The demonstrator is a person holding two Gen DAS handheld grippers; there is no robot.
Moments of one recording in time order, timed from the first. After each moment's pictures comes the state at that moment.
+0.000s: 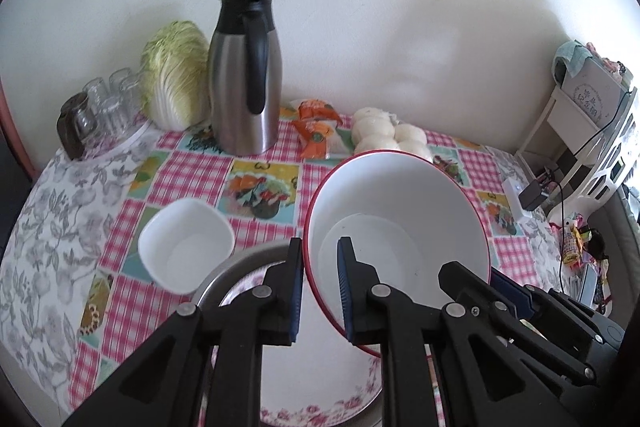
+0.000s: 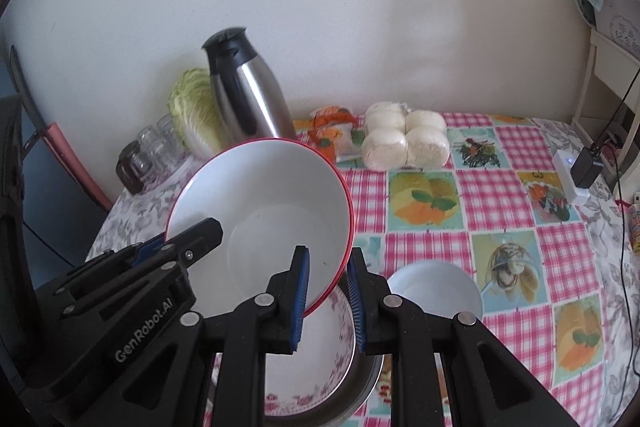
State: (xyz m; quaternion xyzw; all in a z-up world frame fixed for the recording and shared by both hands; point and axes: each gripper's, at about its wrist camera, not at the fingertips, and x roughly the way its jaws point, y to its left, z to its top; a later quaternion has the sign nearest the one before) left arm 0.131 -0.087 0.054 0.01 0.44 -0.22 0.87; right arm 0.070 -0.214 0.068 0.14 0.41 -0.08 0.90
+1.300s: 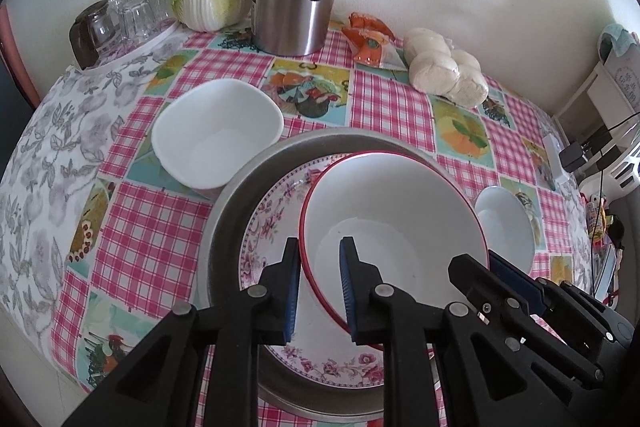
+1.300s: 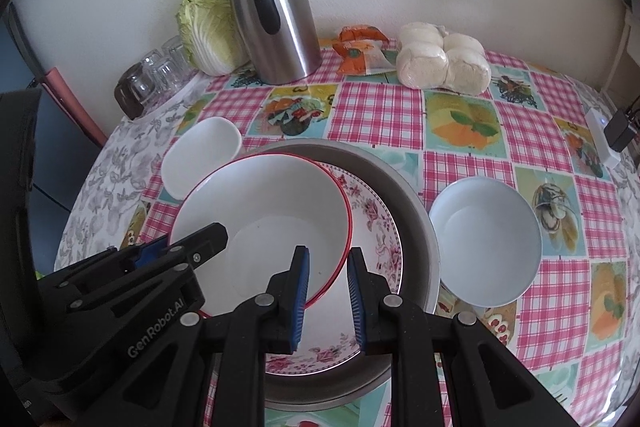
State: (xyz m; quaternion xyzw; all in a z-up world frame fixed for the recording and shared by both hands) left arm 0.132 -0.052 -0.025 0.01 0.54 -0.17 0.82; right arm 0.073 -0.176 -0.001 0.12 0.51 -0.05 0.85
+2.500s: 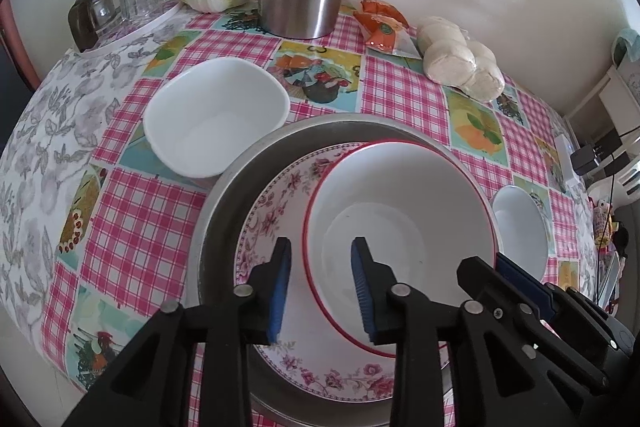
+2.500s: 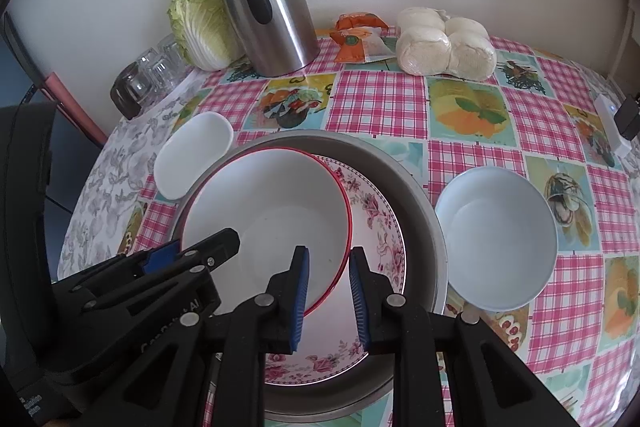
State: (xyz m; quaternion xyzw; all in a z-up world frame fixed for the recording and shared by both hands) left arm 0.140 -0.054 -0.045 0.00 0.56 -0.15 0.82; right arm 0.080 -0.183 -0.015 0.14 0.51 -0.04 0.85
